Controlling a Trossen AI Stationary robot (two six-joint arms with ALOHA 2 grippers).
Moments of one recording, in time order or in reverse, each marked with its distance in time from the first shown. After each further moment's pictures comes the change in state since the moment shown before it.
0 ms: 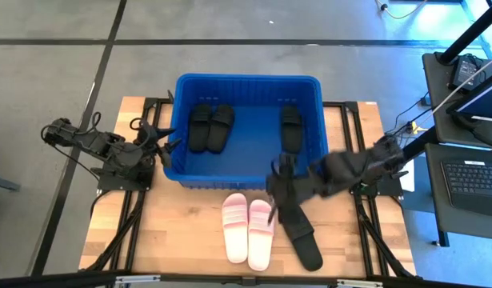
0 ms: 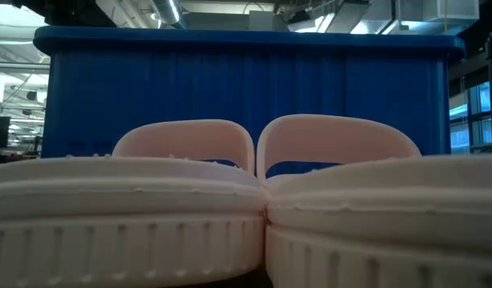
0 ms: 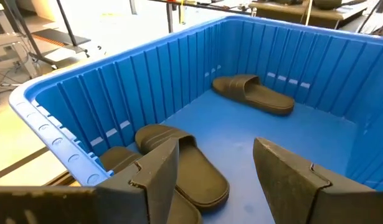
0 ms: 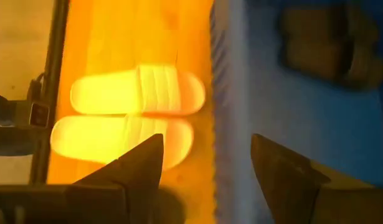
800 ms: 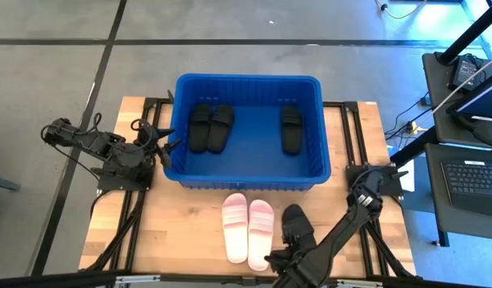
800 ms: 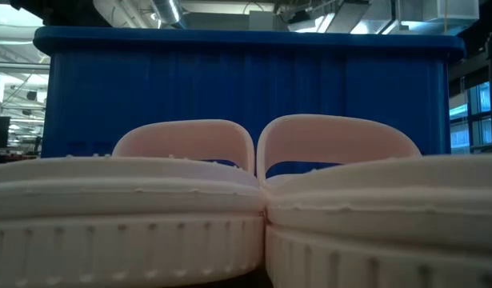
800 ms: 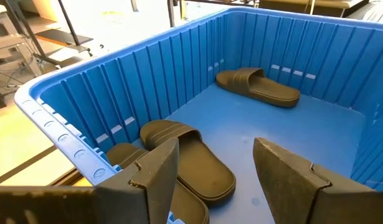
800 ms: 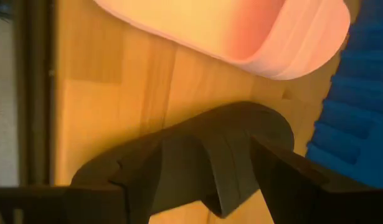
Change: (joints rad) left arm 0.000 0.000 0.000 -0.039 0.000 0.000; right arm 0.375 0.465 -0.001 -0.161 -0.029 0.287
